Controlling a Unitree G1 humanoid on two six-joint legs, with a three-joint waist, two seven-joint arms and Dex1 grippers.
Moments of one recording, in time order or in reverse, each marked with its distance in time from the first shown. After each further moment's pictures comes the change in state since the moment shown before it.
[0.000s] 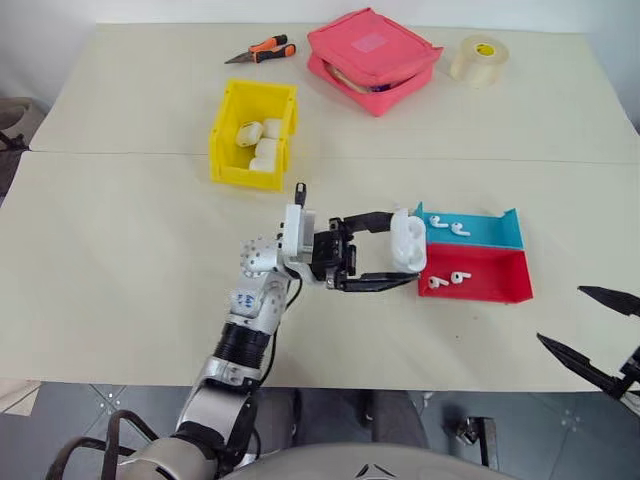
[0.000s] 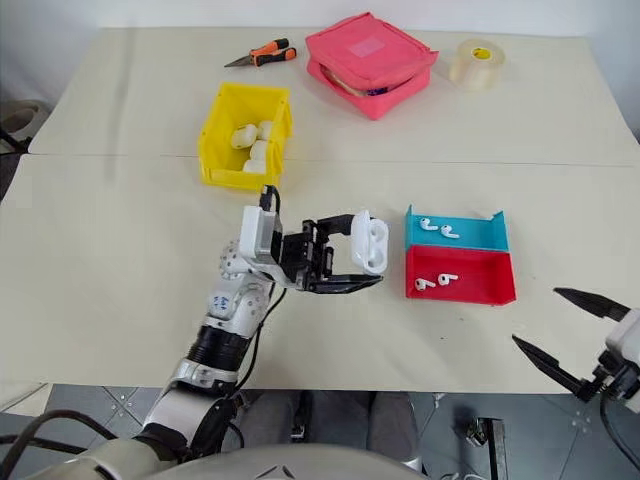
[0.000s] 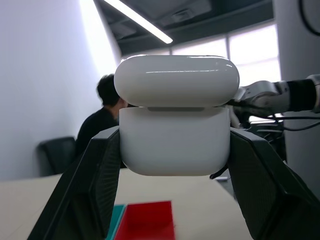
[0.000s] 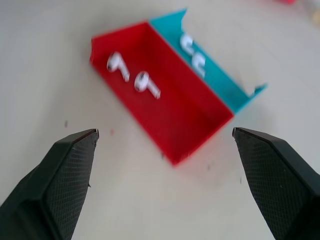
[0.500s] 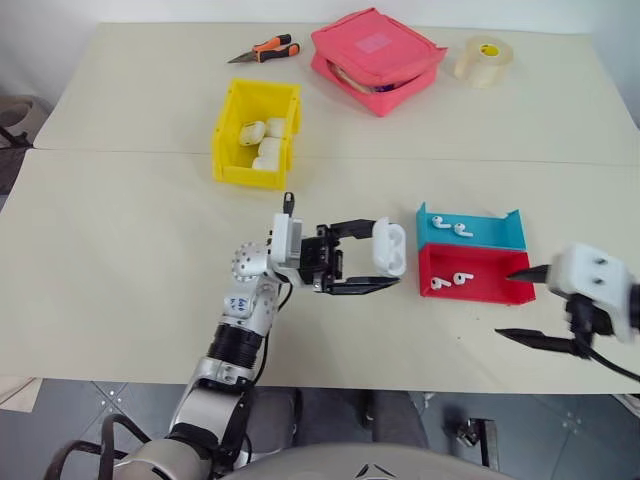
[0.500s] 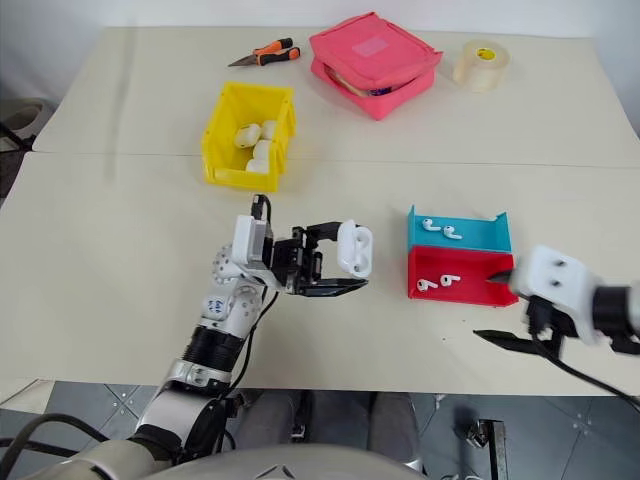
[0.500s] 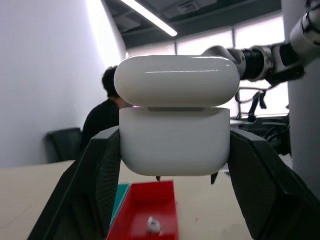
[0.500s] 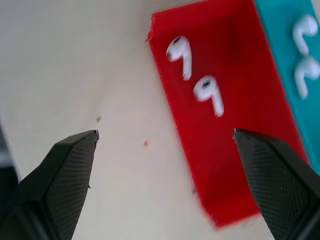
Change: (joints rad) left arm 0.027 0.098 0.033 0.027 -0.007 -0.015 -0.014; right arm -0.464 -0.545 0.457 -0.079 -0.012 0.501 -0.011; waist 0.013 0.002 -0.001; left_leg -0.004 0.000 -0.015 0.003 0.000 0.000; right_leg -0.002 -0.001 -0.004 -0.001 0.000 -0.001
